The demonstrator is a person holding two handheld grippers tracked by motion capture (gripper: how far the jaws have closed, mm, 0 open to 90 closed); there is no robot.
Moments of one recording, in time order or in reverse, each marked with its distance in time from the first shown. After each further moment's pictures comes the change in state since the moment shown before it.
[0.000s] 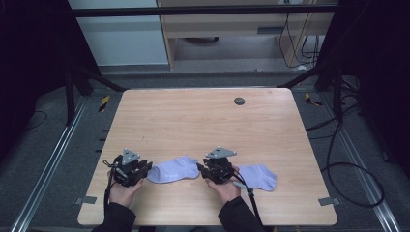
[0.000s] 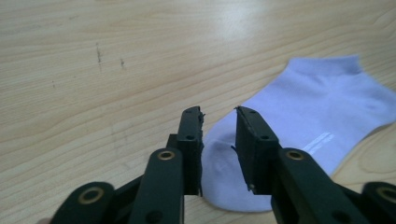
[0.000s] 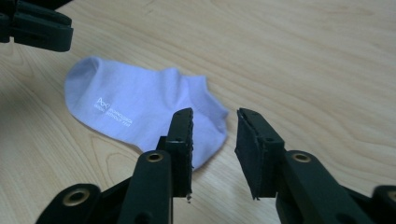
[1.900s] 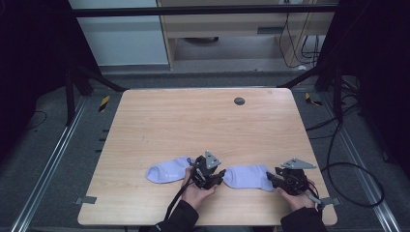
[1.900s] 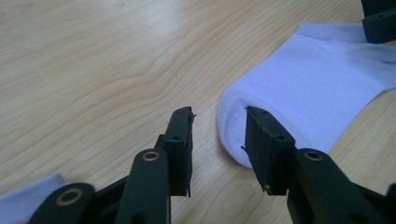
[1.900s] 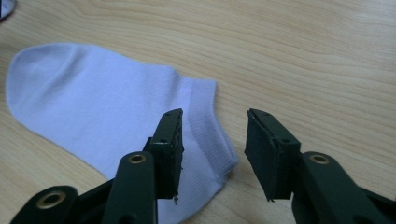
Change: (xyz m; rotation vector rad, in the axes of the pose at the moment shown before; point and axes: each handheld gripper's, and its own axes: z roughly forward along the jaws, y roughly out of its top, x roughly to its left) left arm -0.193 0.042 0.094 0.053 -0.233 0.221; right arm -0.138 -0.091 -0.121 0.088 -0.245 0.076
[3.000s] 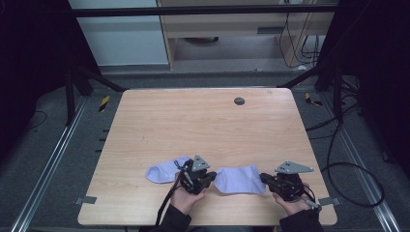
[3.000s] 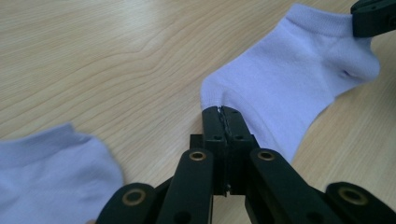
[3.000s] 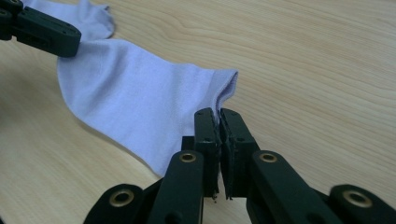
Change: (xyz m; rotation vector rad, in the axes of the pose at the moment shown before) left arm 0.016 -0.017 -0.049 -0.011 -0.104 -0.058; right arm 0.041 0.016 -0.029 -0.035 0.149 -0.052
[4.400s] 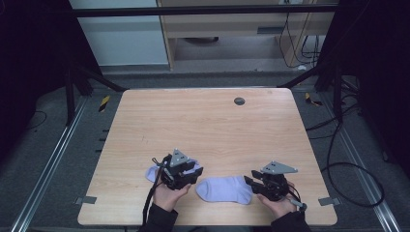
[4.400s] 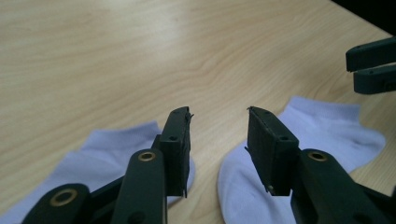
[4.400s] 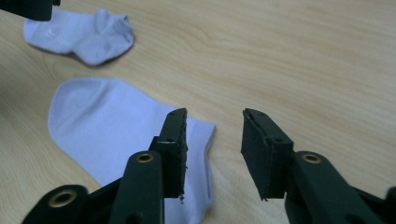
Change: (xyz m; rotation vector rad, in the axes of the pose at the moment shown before) left arm 0.032 0.008 -0.036 -0.093 0.074 -0.068; right arm 0.021 0.007 0.026 -0.043 0.013 -0.006
